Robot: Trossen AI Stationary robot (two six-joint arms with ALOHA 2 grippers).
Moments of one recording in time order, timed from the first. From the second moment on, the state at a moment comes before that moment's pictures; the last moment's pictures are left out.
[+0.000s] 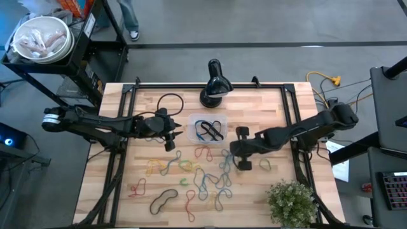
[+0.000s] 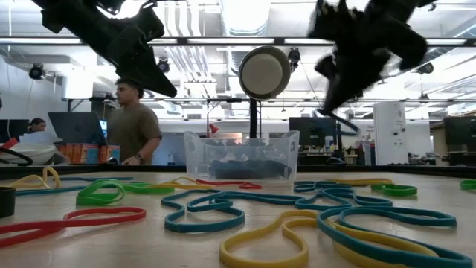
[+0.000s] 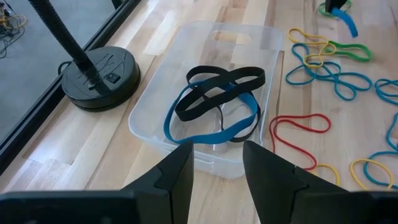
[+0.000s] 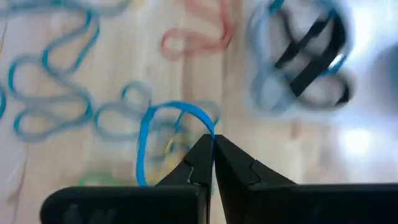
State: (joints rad) left arm -0.02 1.05 0.63 -0.17 -0.31 -0.10; right arm 0.23 1.46 0.93 -0.50 0.25 0.12
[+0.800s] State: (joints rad) left arm -0.02 1.05 0.63 -0.16 -0.31 -0.10; right arm -0.04 1.69 0.99 -0.10 0.52 -0.03
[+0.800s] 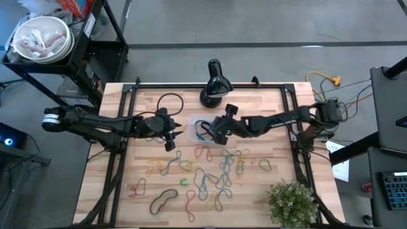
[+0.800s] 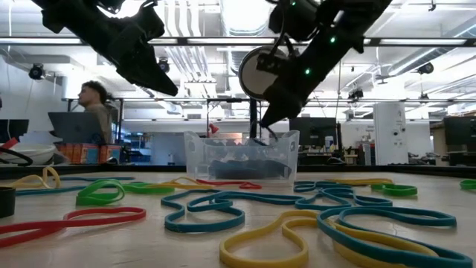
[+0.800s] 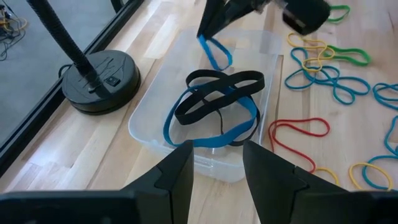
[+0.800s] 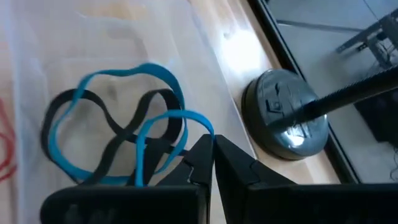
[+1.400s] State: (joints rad) left arm -0.02 1.05 0.63 -0.21 -0.31 -0.09; right arm -0.05 1.66 1.01 -0.13 0.39 -0.05
